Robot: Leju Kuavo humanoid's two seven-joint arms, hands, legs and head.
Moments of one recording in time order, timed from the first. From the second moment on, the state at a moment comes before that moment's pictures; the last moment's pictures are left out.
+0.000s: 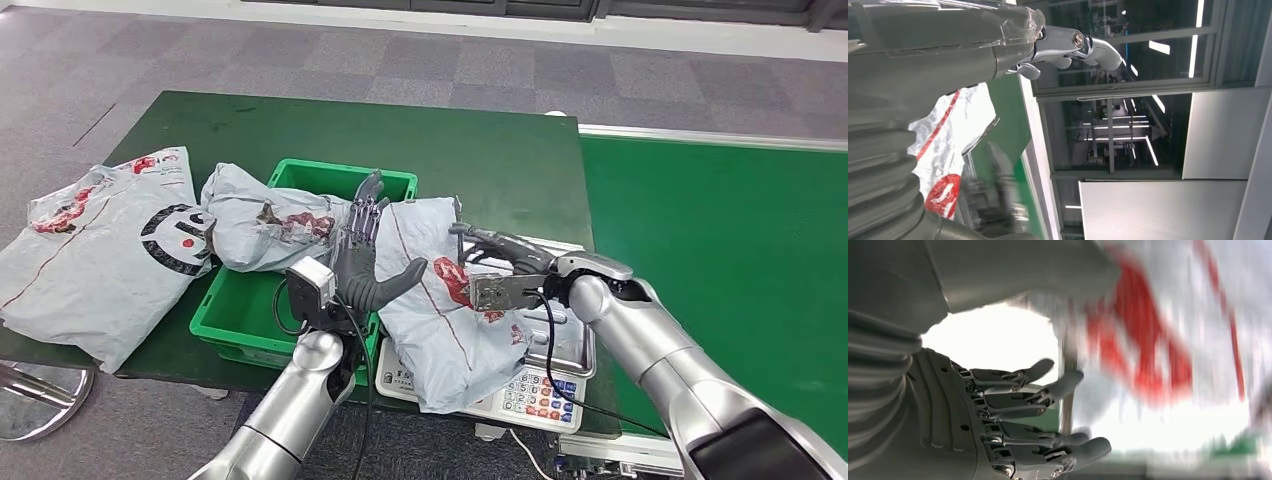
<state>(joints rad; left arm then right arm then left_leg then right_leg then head) -0.43 -0.24 -0.27 -1.02 0.02 0.02 -0.70 -0.82 -0.13 0.74 -0.77 0.43 0.19 -0.53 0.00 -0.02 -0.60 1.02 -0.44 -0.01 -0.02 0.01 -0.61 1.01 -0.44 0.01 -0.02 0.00</state>
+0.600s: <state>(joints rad) -0.39 -0.22 -0.27 -1.01 0.02 -0.14 -0.70 -0.41 -0.24 0.34 -1.28 0.24 -0.33 -0.58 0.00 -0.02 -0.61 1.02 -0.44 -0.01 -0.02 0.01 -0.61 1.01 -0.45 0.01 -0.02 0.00</state>
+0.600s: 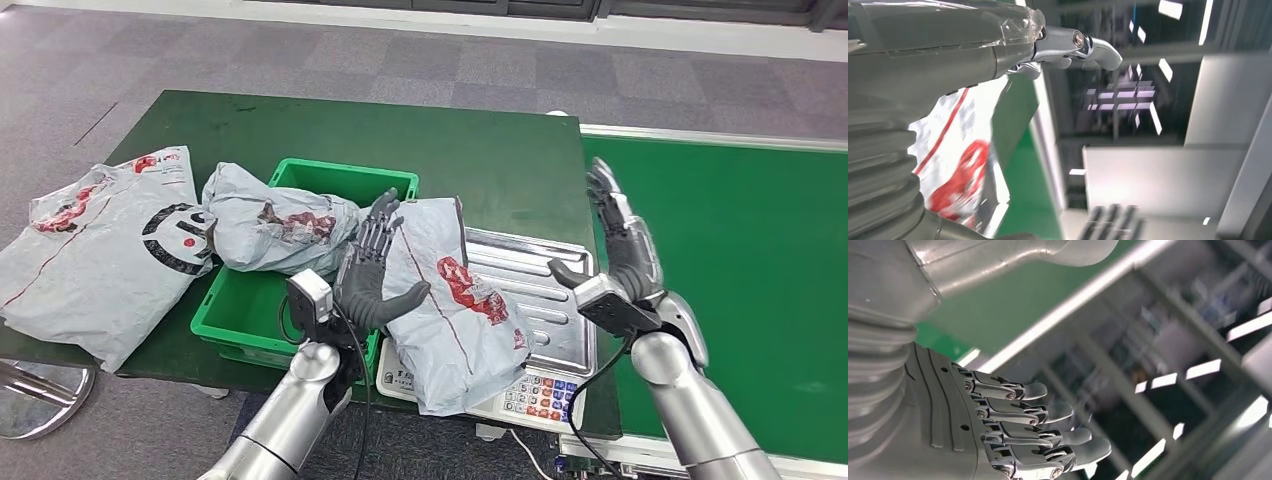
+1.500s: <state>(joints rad) -0.53 -0.19 -0.51 -0.75 -0.63 0.01 -0.42 -0.13 -0.13 -0.15 -1.18 0.12 -0.24 -0.70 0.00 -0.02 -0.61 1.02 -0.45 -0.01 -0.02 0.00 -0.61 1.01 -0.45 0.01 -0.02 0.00</state>
